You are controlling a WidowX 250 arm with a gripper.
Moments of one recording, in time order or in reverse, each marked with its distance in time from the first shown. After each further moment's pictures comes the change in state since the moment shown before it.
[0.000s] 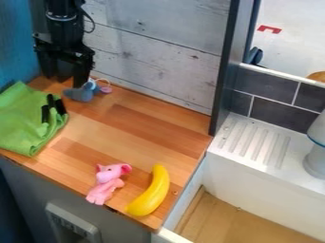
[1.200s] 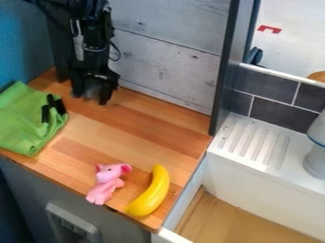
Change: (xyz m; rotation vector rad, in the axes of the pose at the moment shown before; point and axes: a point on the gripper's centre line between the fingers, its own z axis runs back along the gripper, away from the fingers) arm 0.057 -0.020 -0.070 0.020 0.023 0.031
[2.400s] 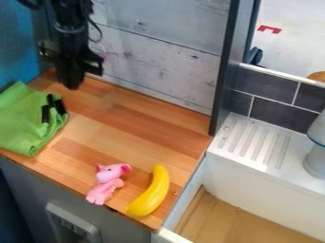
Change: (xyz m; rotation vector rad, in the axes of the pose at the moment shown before) arm -0.055 0.014 0.065 0.016 -0.117 0.099
